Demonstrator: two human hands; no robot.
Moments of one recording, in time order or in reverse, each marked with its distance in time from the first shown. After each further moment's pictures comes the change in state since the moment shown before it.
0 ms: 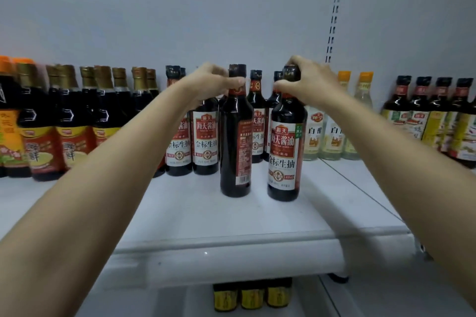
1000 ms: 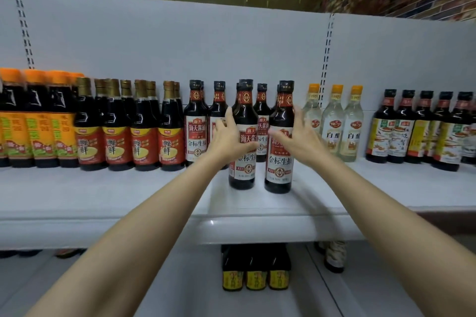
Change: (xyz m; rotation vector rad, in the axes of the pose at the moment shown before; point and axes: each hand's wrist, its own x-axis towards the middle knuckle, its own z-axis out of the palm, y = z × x) left_hand -0.072 -0.045 0.062 0.408 0.192 -0.046; right_hand -0.094 -0.006 0.038 0.082 -0.104 0.189
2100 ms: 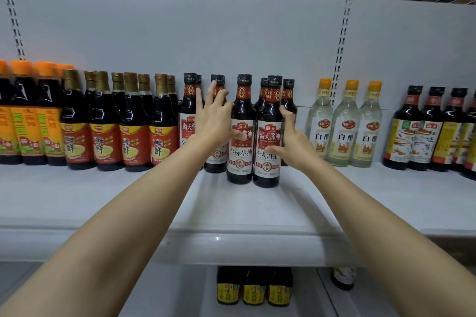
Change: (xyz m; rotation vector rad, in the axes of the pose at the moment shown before) left_hand 0.062 -0.009 -0.008 0.747 0.255 0.147; right_hand 0.046 0.020 0.039 0.250 -0.128 -0.160
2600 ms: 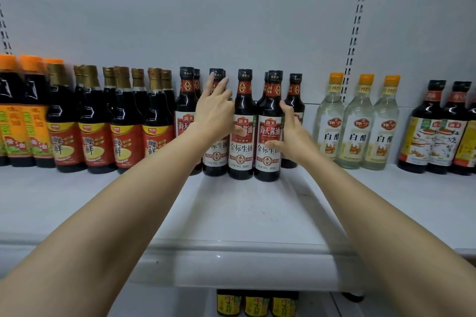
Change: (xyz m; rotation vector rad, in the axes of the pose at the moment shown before) left_hand 0.035 -0.008 0.023 0.259 0.029 0.184; right_hand 0.049 0.023 0.019 -0.149 0.056 0.016
